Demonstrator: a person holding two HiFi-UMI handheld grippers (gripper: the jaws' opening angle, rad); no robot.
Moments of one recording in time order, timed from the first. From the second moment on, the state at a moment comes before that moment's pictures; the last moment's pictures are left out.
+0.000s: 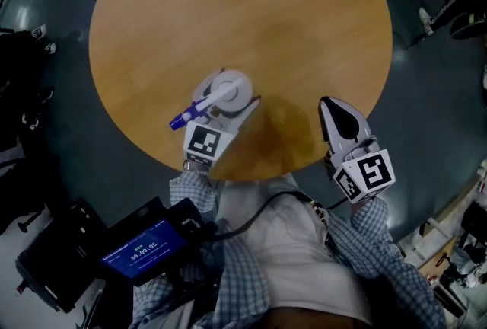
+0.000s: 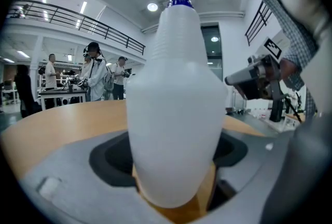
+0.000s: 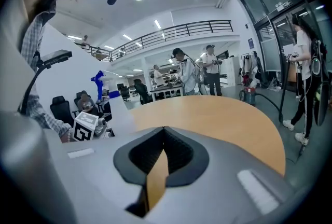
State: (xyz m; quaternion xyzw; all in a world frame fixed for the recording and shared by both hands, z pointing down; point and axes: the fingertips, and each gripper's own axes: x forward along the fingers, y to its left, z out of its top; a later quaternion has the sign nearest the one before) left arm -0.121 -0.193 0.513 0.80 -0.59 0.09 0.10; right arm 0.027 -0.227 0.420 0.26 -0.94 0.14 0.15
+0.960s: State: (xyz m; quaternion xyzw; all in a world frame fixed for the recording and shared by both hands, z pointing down) left arm -0.143 -0.179 0.527 0.78 -0.60 0.05 0.14; right arm 0.013 -0.219 0.433 0.25 -0.95 0.13 0.15
